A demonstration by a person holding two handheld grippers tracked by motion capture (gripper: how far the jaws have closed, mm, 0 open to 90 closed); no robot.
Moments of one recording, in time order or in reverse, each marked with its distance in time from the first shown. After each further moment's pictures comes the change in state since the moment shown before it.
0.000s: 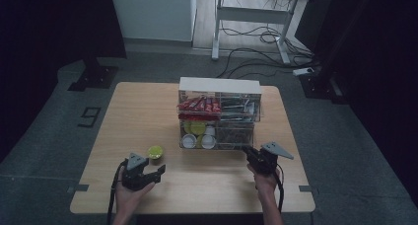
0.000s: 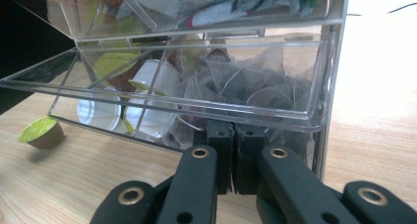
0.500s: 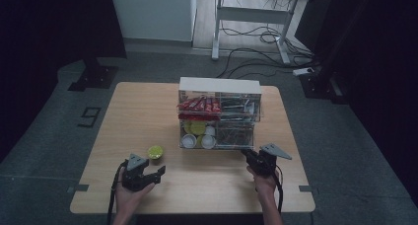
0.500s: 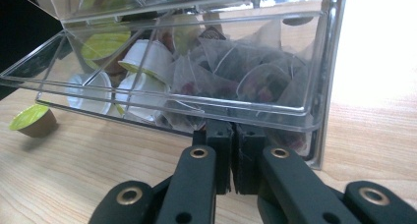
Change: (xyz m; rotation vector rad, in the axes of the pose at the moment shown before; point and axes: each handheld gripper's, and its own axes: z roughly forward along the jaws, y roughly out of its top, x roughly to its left) left arm 0.001 -0.003 0.002 0.011 -0.005 -0.006; right arm -0.004 -0.010 0.004 0.044 -0.007 0.012
